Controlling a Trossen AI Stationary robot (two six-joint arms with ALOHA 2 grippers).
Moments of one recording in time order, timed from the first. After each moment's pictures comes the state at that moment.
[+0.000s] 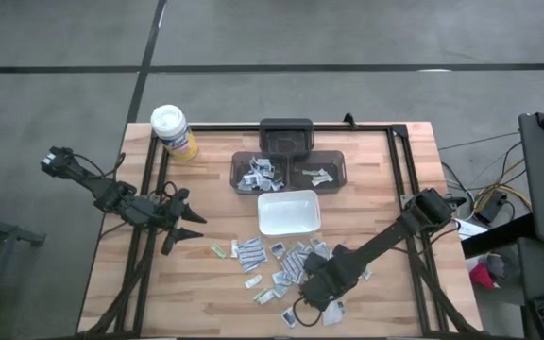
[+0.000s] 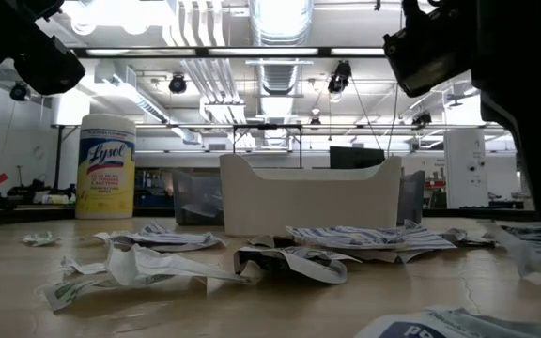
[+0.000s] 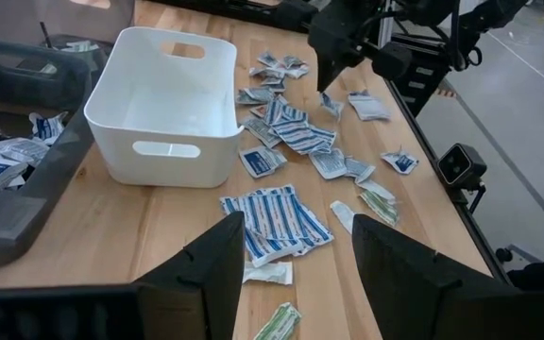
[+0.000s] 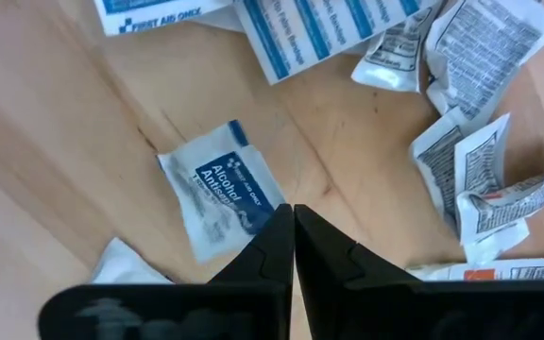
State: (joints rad) left arm -0.51 0.43 0.40 -0.37 -0.30 -0.42; right arm 0.57 2.01 1.45 -0.99 0.03 1.21
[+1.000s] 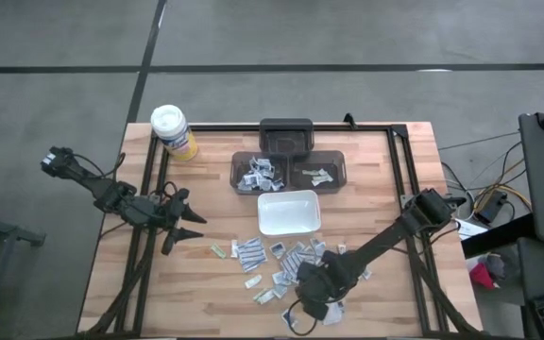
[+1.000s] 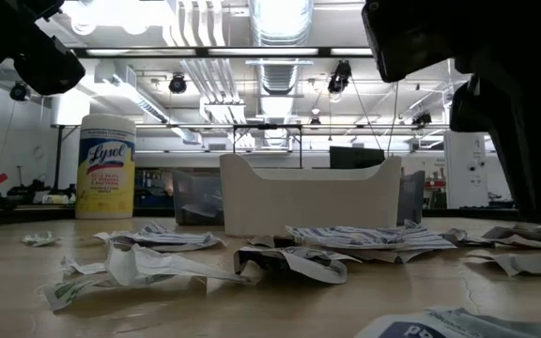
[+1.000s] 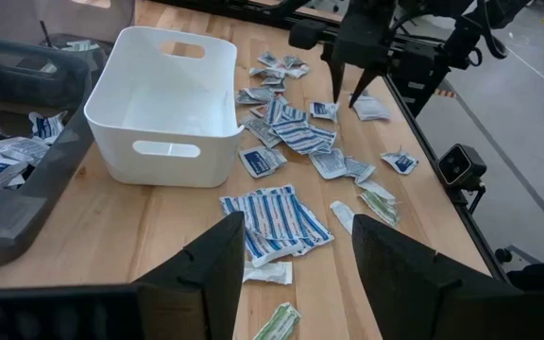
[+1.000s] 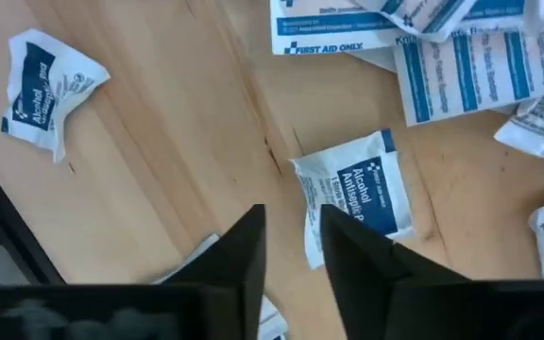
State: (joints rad) left arm -0.51 0.43 0.40 -0.37 -0.30 -0.42; right arm 0.57 2.01 1.44 -0.81 -0.03 1.04
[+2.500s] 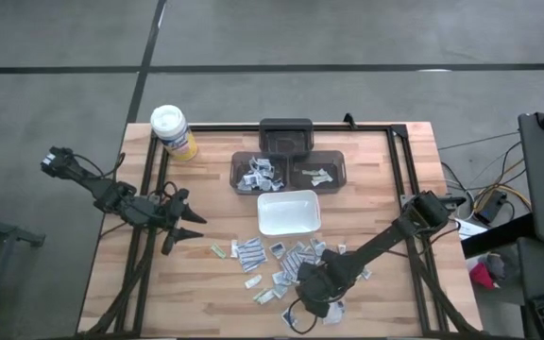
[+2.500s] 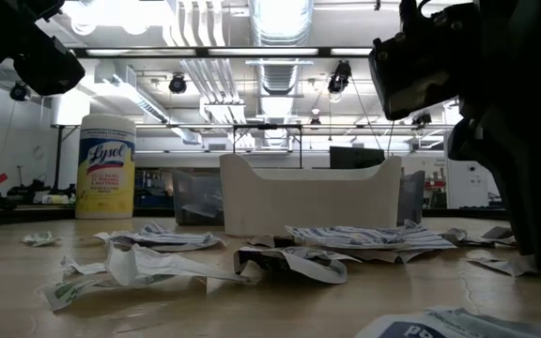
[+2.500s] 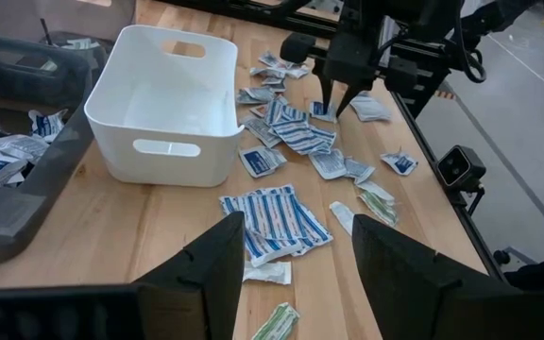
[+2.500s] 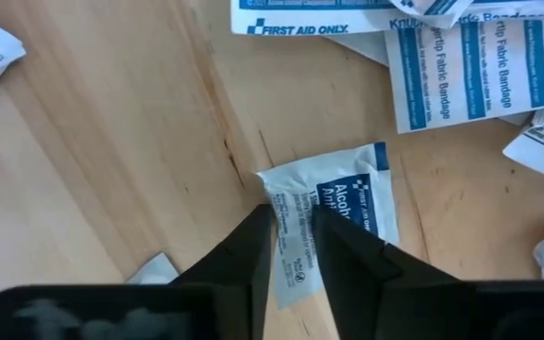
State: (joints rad) left arm -0.51 0.43 0.40 -0.38 -0.30 -0.43; right arm 0.57 2.08 1.38 -0.76 -0.03 0.99
